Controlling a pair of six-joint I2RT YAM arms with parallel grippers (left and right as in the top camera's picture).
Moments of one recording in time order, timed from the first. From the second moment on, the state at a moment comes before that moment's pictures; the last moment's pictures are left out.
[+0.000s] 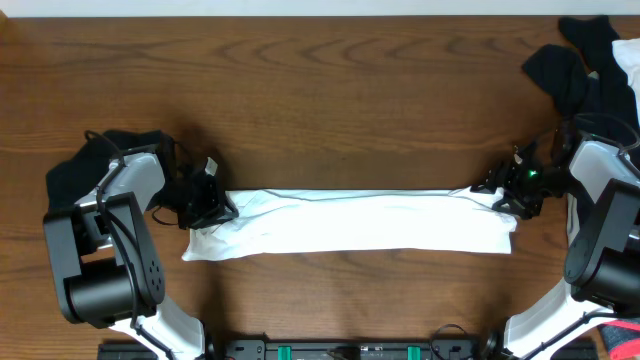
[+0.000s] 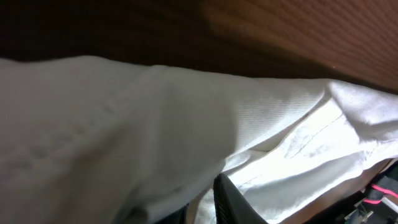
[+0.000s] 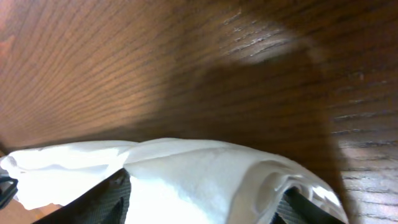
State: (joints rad) left arm 0.22 1.83 0.99 -0.88 0.52 -0.04; right arm -0.36 1.91 1.13 -0.91 -0.48 0.13
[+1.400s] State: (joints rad) left arm 0.22 1.84 0.99 -0.88 0.49 -0.04; right arm -0.51 1.80 1.01 -0.91 -0.30 0.10
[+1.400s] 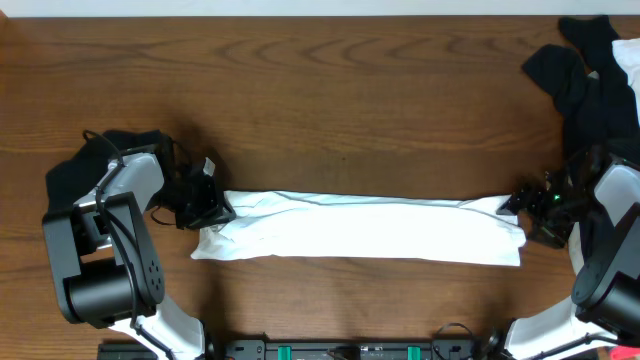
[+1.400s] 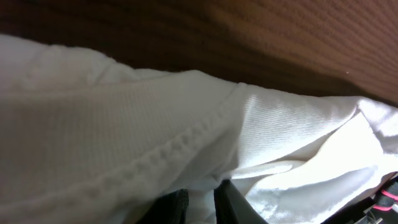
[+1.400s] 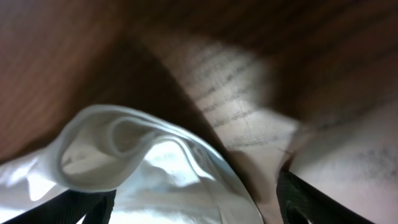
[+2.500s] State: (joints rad) left arm 0.22 1.84 0.99 -0.87 0.49 -0.04; right arm -0.51 1.74 0.86 -0.76 -0.43 0.08
